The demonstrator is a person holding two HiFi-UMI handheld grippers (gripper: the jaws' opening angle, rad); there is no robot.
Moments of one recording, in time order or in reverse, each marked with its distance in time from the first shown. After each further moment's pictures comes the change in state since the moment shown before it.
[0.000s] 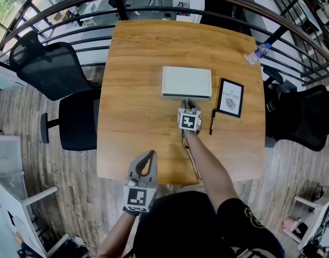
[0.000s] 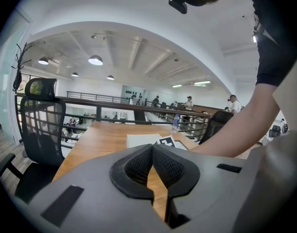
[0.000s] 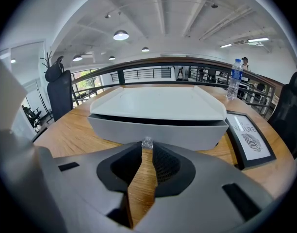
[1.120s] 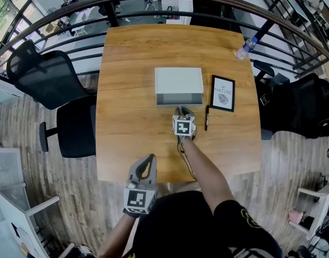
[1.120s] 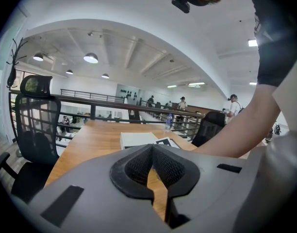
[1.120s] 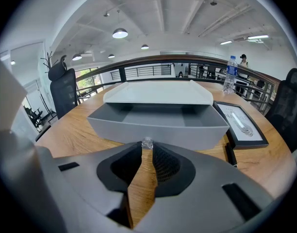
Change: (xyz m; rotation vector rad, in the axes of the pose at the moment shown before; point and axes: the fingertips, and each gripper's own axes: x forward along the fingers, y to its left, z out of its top) left arm -0.019 -0.021 -0.007 0.008 0.008 -0.073; right arm -0.032 0.007 -0.034 0.010 0.041 0.006
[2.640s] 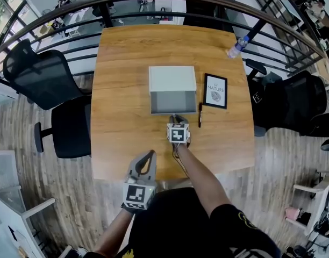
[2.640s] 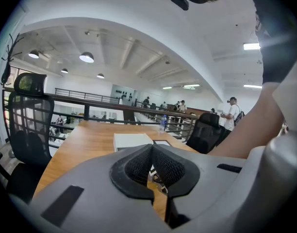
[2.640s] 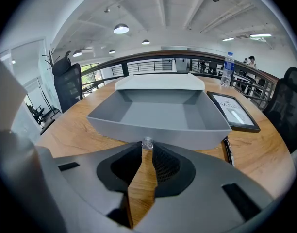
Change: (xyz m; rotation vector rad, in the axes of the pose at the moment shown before) left arm 0.000 -0.015 -0.002 0.022 -0.008 -0.071; right arm -0.034 0.015 -0.045 -0.003 0.060 0.011
